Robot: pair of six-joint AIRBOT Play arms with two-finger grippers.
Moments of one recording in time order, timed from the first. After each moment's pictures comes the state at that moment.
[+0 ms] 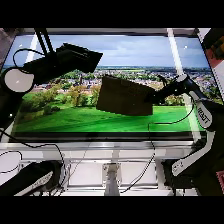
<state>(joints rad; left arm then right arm) -0.42 -1.03 1.28 0.96 -0.59 -1.19 -0.12 -1.86 1.33 -0.92 1.32 1.27</state>
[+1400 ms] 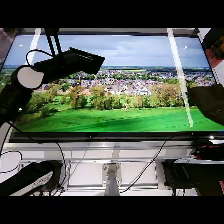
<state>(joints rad) -0.42 -1.10 1.28 0.96 -0.60 -1.19 -1.20 -1.62 1.57 -1.20 1.49 1.65</state>
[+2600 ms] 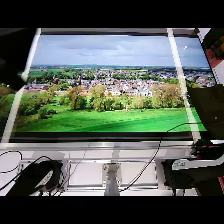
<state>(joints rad) -0.35 -0.55 1.28 0.99 -0.64 -1.19 -0.53 -1.58 2.08 0.22 1.46 1.56</state>
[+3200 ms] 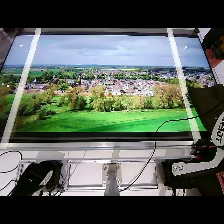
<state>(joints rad) -0.35 -0.32 1.28 1.00 -0.67 -1.19 -0.16 -1.58 2.08 0.25 1.44 1.56</state>
